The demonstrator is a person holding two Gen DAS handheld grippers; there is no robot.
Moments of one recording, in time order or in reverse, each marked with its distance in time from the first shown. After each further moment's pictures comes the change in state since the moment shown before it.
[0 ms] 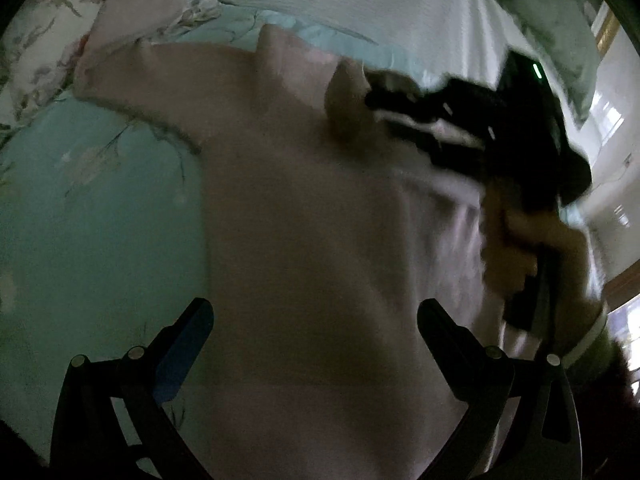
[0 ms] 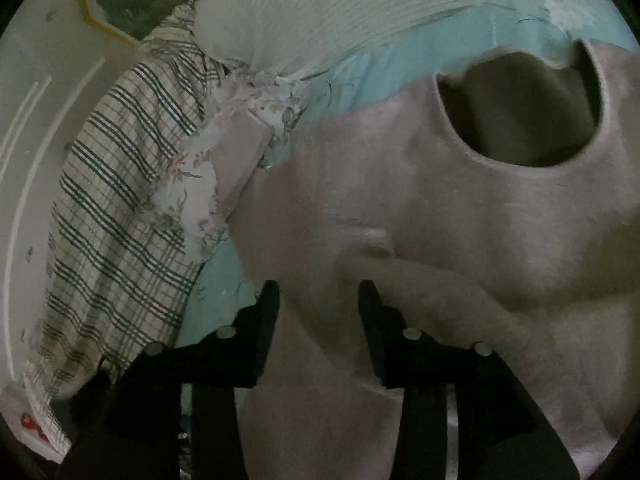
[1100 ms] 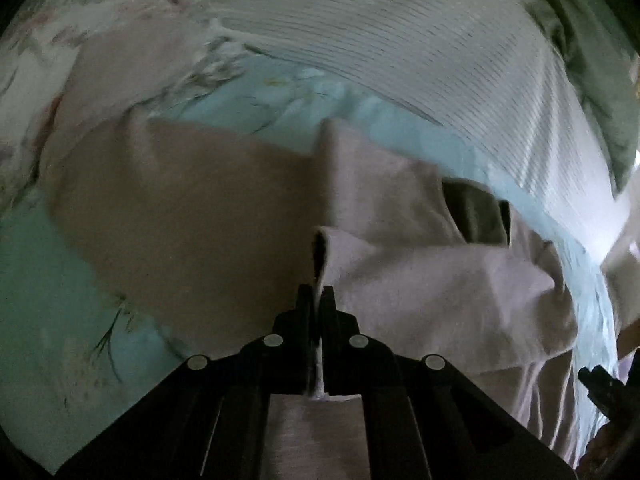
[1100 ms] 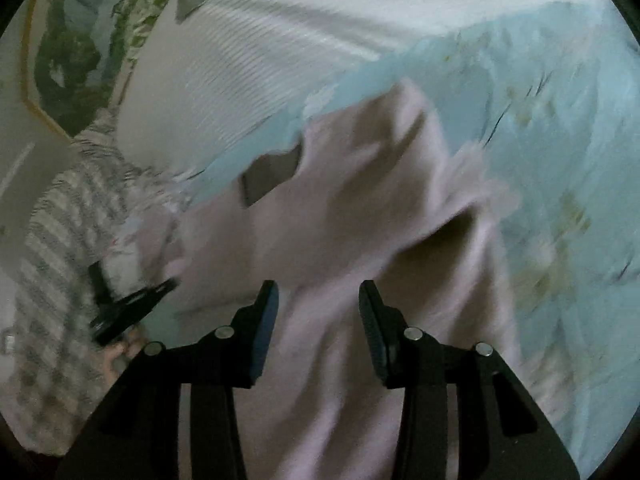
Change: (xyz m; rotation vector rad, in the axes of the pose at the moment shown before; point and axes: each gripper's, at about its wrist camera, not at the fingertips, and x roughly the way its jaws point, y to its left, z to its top) left arm 0.070 0.059 0.141 -0.059 -0.149 0.077; right arm -0.203 -0.065 -0.072 0.170 -0.317 -0.422
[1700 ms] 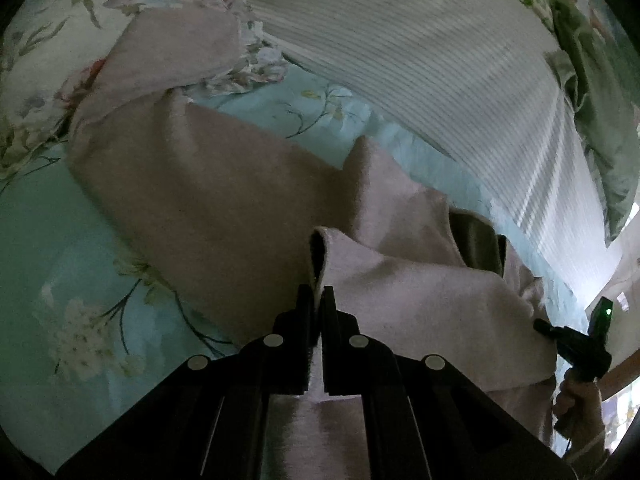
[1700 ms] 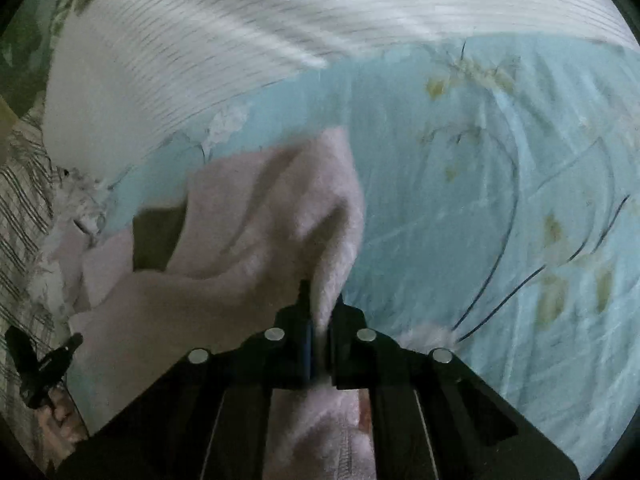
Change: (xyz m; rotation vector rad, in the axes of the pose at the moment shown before) left arm -0.014 0.018 -0.013 -0.115 -0.070 -0.040; right arm 0.080 -0.045 0.108 -0.075 0.027 -0.100
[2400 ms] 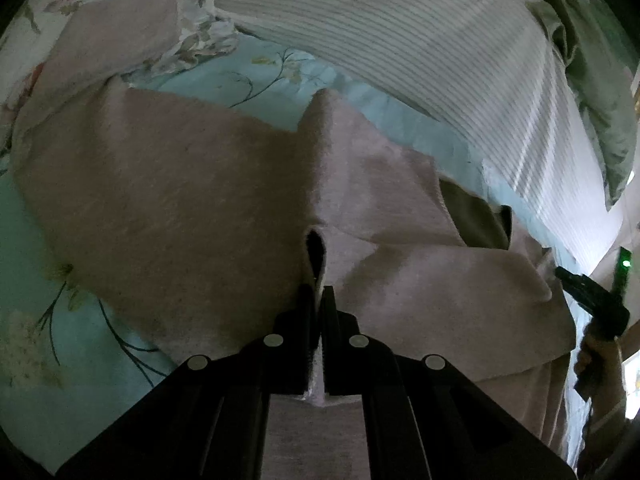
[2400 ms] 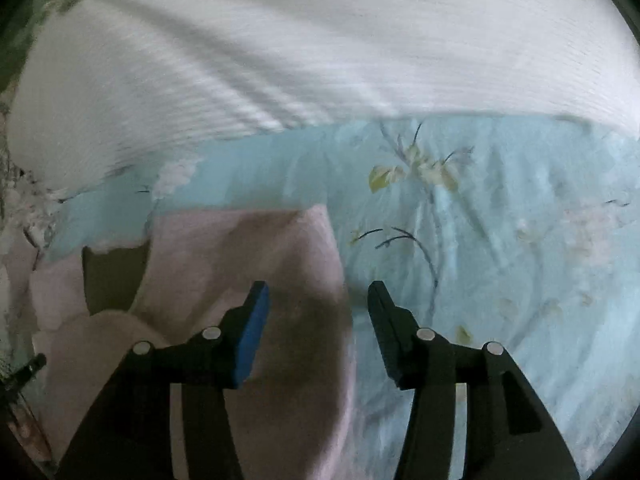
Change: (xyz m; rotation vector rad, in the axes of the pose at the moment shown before) left arm 0.047 -0.027 -0.010 0.080 0.077 -0.017; right arm 0.034 -0.003 0.034 -0.064 0.008 -0.207
